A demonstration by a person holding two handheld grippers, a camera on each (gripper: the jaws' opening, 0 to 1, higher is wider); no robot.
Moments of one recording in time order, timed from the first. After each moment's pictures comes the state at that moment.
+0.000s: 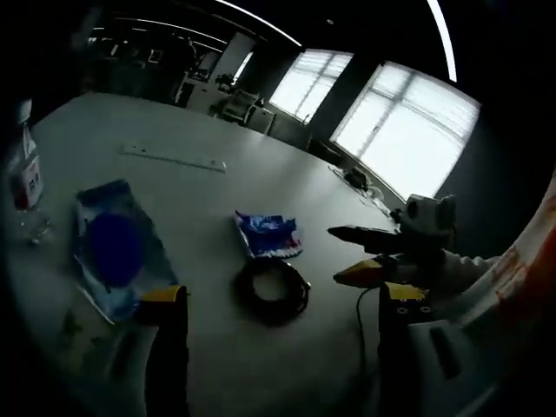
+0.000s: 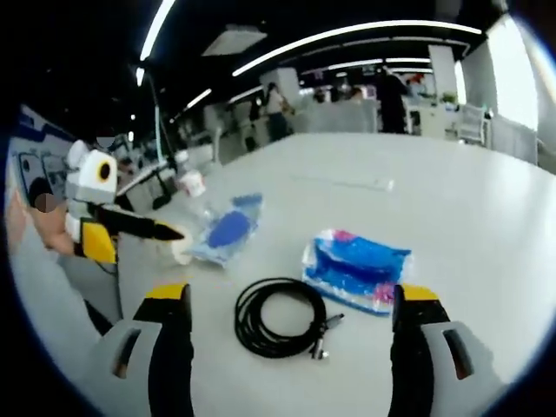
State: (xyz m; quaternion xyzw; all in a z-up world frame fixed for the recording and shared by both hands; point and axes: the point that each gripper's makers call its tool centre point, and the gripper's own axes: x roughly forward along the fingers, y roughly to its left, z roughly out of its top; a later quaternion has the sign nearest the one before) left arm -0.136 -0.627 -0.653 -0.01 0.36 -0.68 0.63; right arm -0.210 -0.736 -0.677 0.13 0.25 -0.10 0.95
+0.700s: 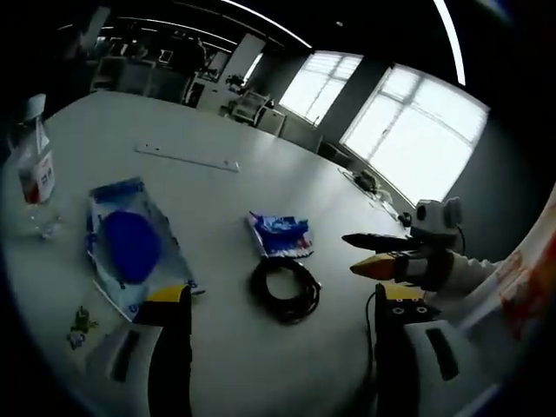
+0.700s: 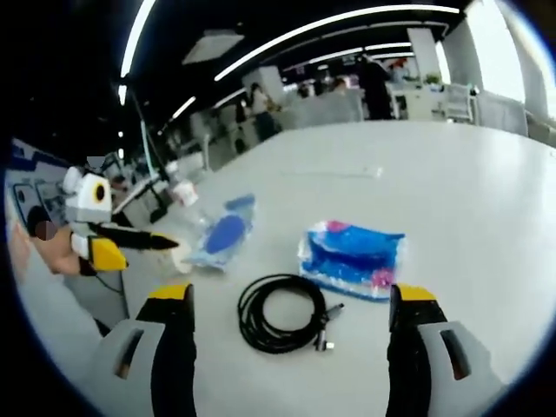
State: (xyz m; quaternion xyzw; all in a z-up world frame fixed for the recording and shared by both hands) left arm -0.122 -0.620 -0.657 -0.02 0.36 -0.67 0.65; right arm -0.215 -0.738 -0.678 0.19 0.25 -0.12 0.94
